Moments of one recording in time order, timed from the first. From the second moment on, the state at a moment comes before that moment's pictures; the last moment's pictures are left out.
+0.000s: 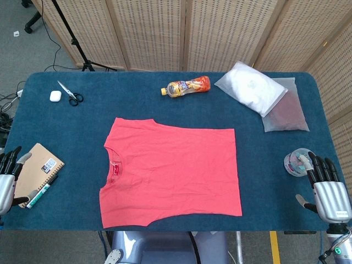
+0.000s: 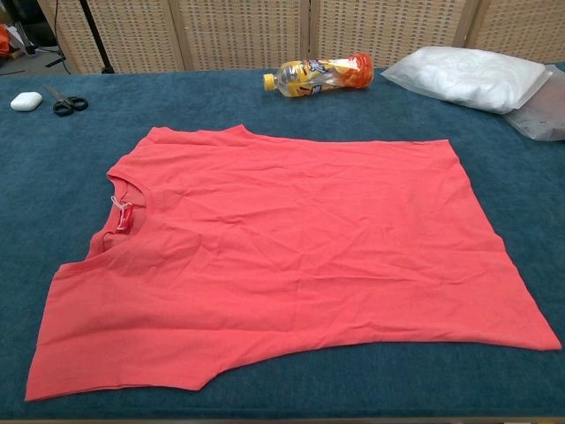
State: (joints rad) left arm -0.09 -1.12 -0.04 -1.63 1.49 1.49 0.06; right arm 0.08 -1.11 0.06 -1.60 -1.57 1.53 -0.07
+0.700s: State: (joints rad) left arm -0.09 -1.12 -0.05 -1.63 1.46 1.48 0.08; right arm 0.17 -1.21 -0.07 -1.52 -1.85 1.40 0.01
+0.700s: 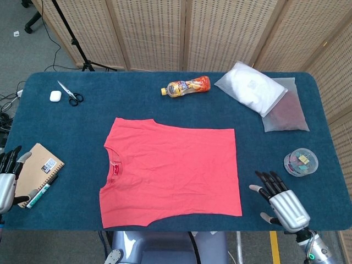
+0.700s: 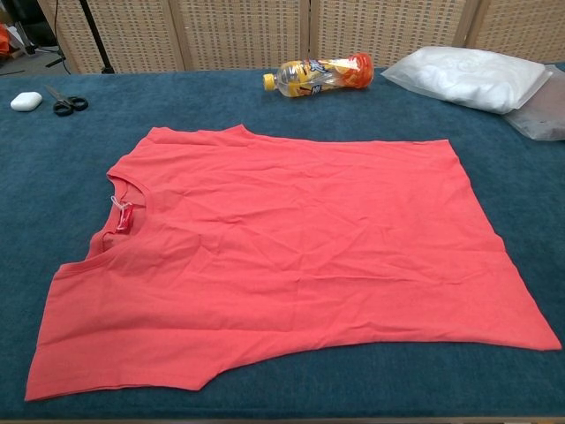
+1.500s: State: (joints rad) left arm -0.10 -1.13 -0.06 -1.63 1.44 1.45 0.11; right arm 0.25 -1.39 -0.11 -1.40 -1.85 1.26 -0.09
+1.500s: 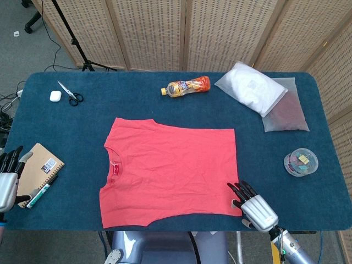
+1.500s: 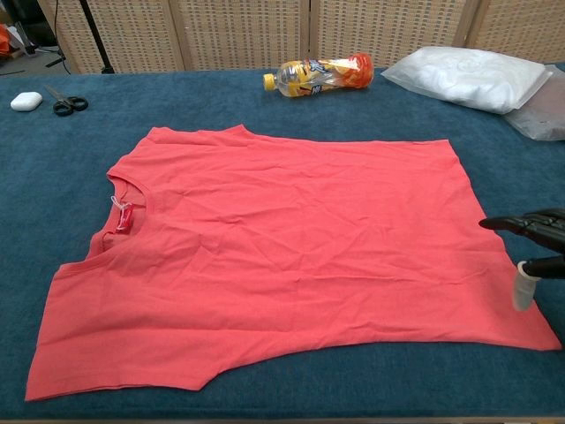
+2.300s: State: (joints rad) left arm -0.11 -1.15 -0.06 -1.63 1.42 1.44 0.13; right arm 0.29 -1.46 -0.10 -1.38 -1.79 1.21 -0.18
